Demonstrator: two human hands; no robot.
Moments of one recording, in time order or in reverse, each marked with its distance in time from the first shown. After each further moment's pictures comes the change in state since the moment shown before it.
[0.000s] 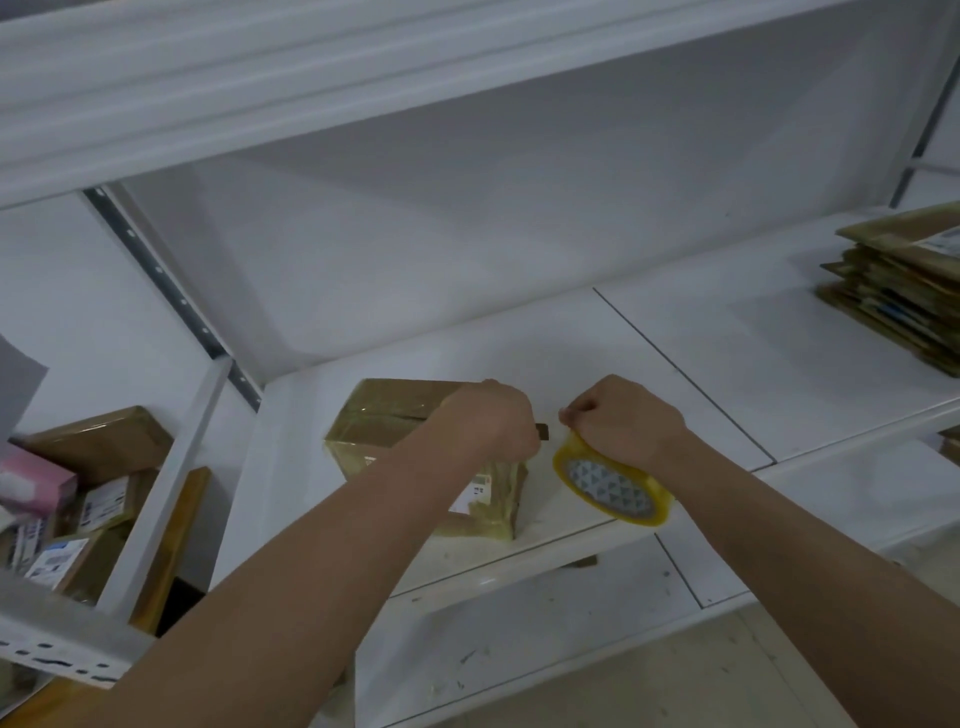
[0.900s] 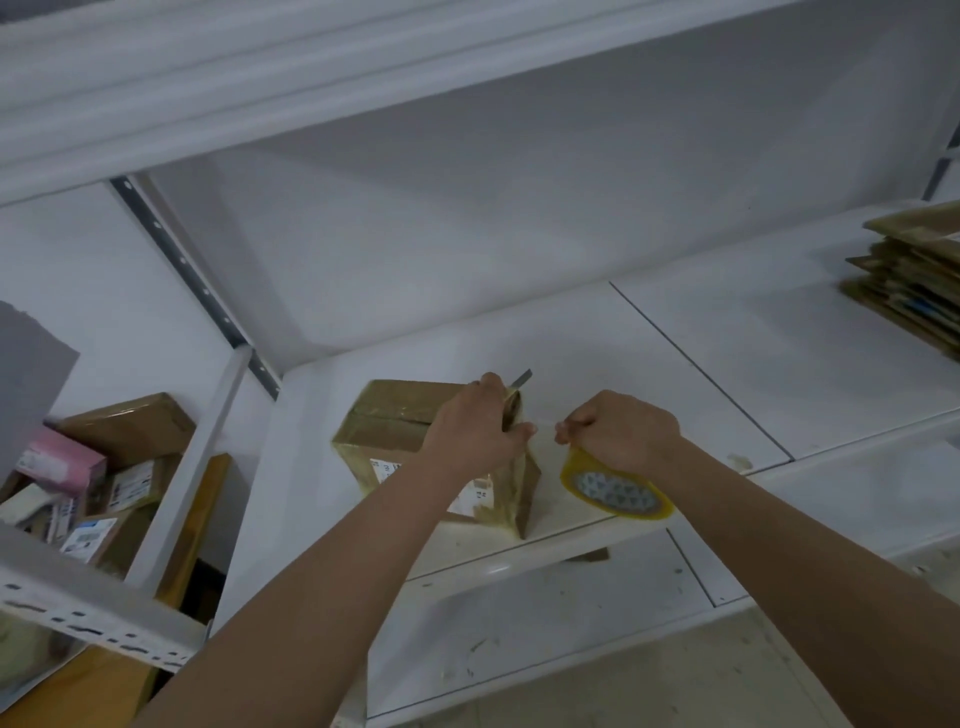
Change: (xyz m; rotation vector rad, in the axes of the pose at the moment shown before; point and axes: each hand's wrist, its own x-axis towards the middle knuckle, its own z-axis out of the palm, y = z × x) left_hand -0.004 -0.028 0.048 -0.424 0.446 -0.015; right_hand 0.011 0.009 0.022 -0.090 -0.117 -0.017
